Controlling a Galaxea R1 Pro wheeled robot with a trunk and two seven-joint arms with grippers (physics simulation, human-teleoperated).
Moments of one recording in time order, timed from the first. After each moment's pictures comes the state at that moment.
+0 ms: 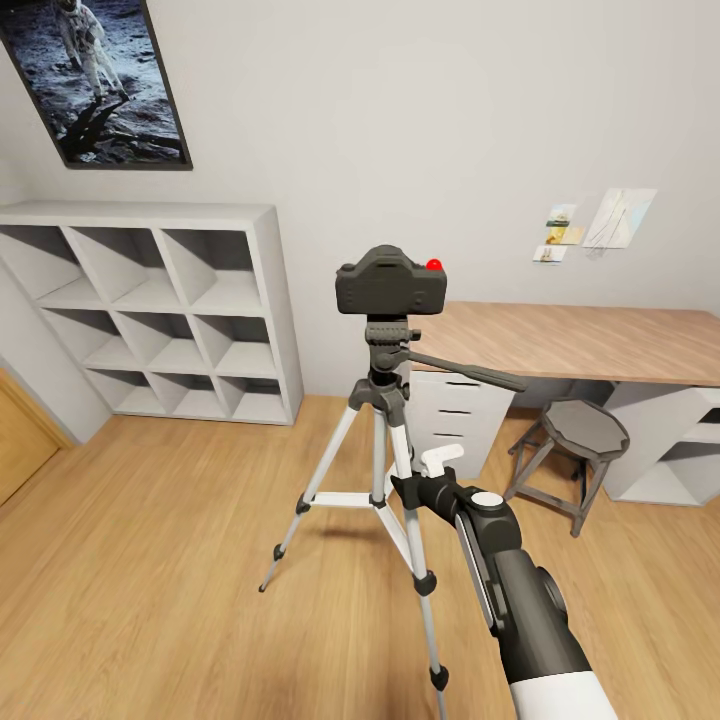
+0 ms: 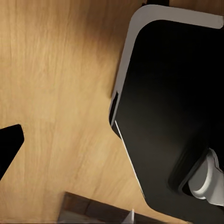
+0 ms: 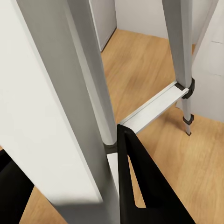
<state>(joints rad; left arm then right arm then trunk) -0.30 0.06 -0.51 0.00 0.73 0.16 0.10 -0.49 0.17 0.05 -1.39 0.25 0.67 0.33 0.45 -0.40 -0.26</state>
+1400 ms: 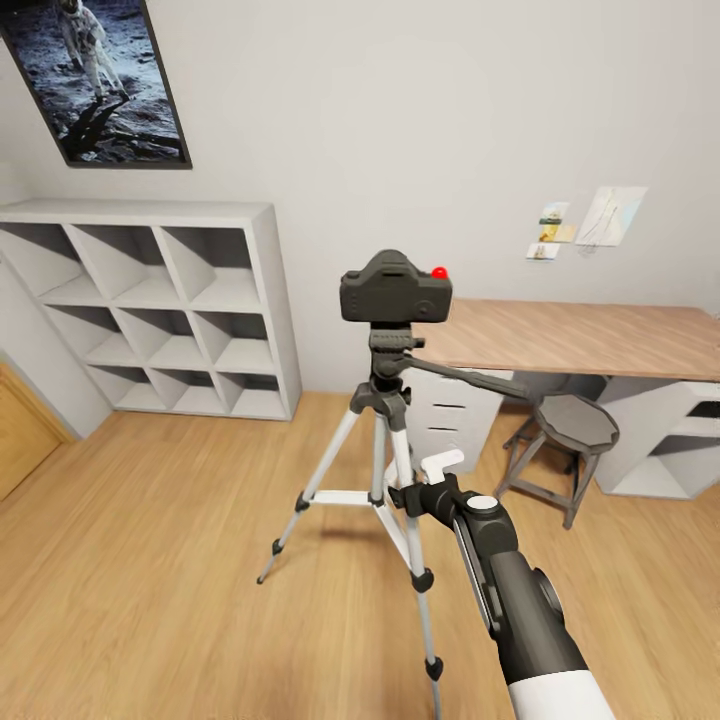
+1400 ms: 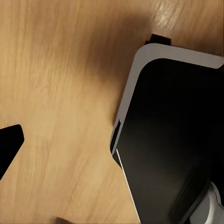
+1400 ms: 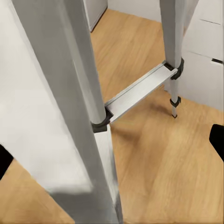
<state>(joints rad) -0.29 0.06 -0.51 0.00 0.76 0.01 0.12 -0.49 0.17 0.05 -1.35 0.32 0.68 0.33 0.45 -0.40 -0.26</state>
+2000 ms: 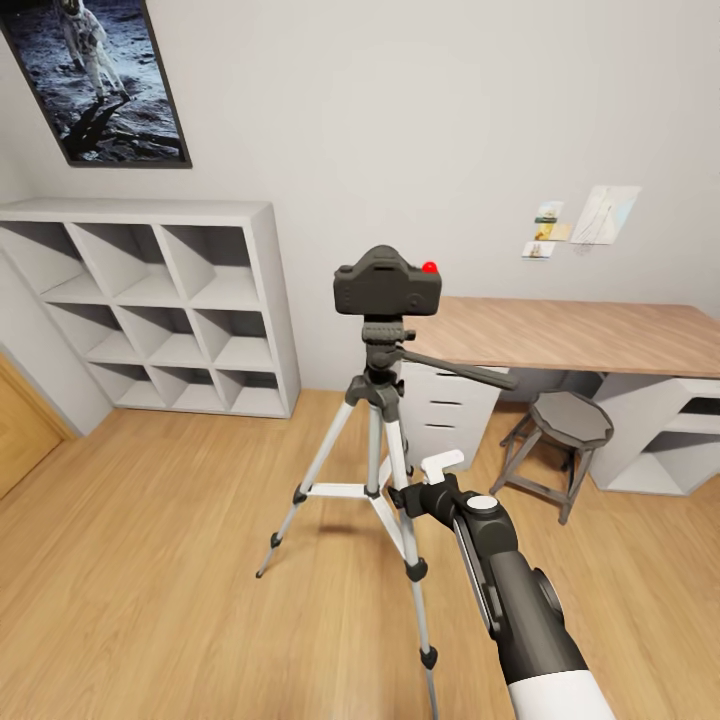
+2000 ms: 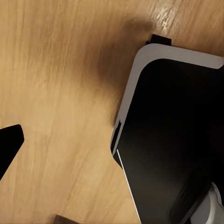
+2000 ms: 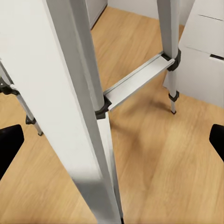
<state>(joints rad) -0.29 0.06 -0.51 0.00 0.76 0.01 0.12 -0.49 0.17 0.05 -1.35 0.33 0.68 0.33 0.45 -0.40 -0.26</state>
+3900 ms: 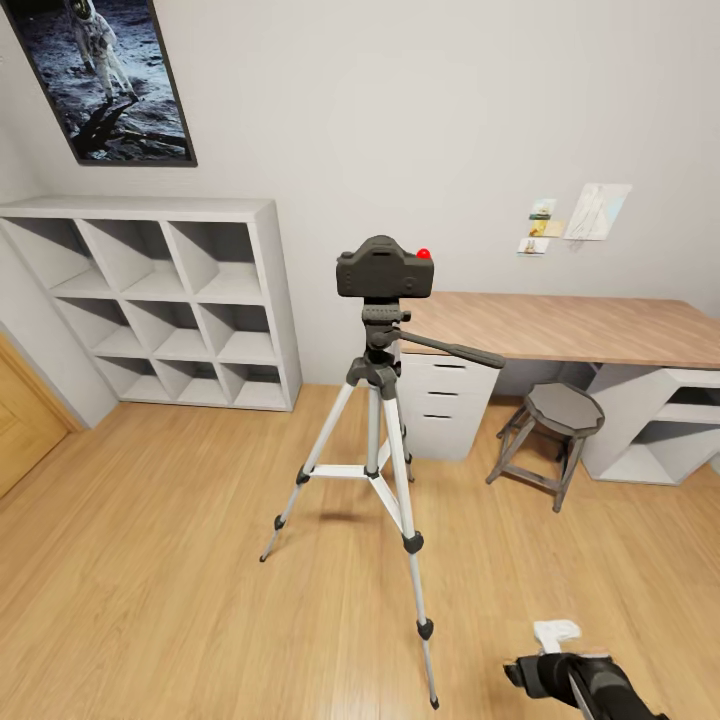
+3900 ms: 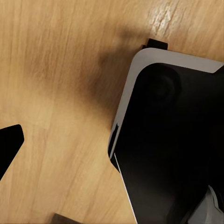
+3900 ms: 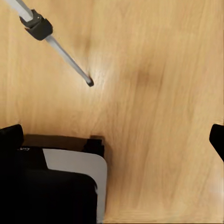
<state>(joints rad) -0.29 0.06 -0.51 0.00 0.76 -0.01 0.11 -0.36 -0.12 -0.25 -0.64 0.31 0.42 0.32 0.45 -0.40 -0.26</state>
